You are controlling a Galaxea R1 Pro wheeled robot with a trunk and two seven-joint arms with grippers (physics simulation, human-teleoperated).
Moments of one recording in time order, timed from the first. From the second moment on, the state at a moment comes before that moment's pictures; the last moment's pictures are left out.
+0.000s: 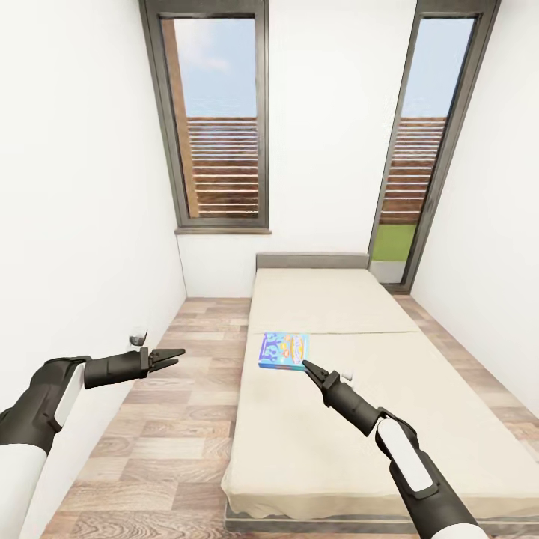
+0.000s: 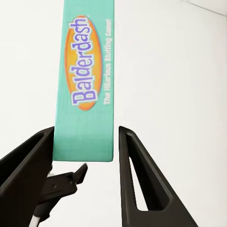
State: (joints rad) left arm -0.69 0.31 0.18 -0.94 0.19 0.96 -1.25; right arm -0.43 -0.03 0.06 -1.03 -1.11 0.57 0.52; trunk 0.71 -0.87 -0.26
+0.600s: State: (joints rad) left arm -0.69 0.31 0.18 -0.94 0.19 0.96 -1.25; right arm -0.43 -0.03 0.06 -1.03 -1.11 0.54 0.52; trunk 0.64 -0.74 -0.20
